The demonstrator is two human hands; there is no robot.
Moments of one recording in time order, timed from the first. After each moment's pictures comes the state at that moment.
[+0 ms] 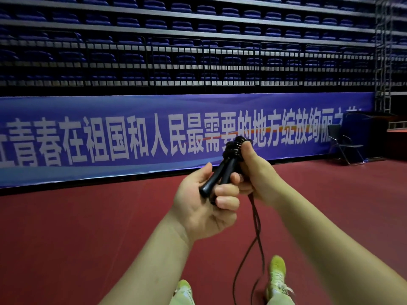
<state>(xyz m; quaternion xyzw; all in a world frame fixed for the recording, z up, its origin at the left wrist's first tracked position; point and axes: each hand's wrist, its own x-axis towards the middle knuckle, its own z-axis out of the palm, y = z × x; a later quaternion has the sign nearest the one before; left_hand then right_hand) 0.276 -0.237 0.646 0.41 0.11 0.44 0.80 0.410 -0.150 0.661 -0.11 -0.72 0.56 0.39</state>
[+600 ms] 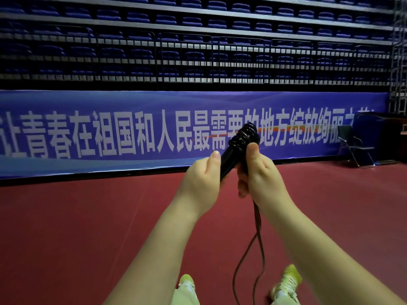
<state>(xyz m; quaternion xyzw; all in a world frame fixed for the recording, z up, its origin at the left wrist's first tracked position) 0.281 -0.246 0.658 0.61 0.54 0.58 0.06 0.392 -0.190 0.655 -0.21 -0.69 0.40 0.56</state>
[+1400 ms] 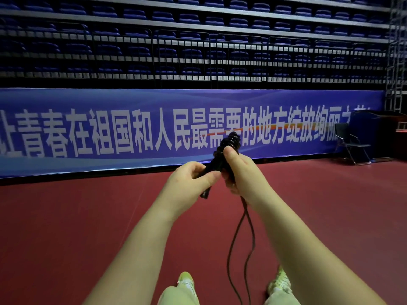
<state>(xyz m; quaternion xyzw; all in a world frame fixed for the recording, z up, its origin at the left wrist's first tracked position) 0.245 -0.245 0.644 0.60 0.56 0.55 0.15 0.374 -0.178 0.655 -0.24 -0.70 0.47 0.48</state>
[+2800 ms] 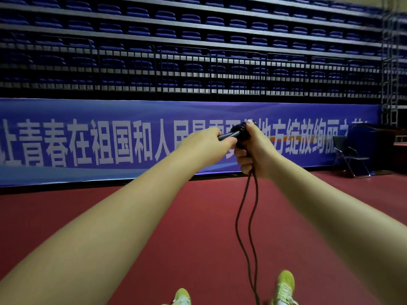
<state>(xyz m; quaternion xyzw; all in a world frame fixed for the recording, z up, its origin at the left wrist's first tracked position) 0.264 -0.200 0.742 0.64 0.70 0.30 -0.12 0.391 -0.123 0.723 -0.27 -0.63 0.59 0.43</state>
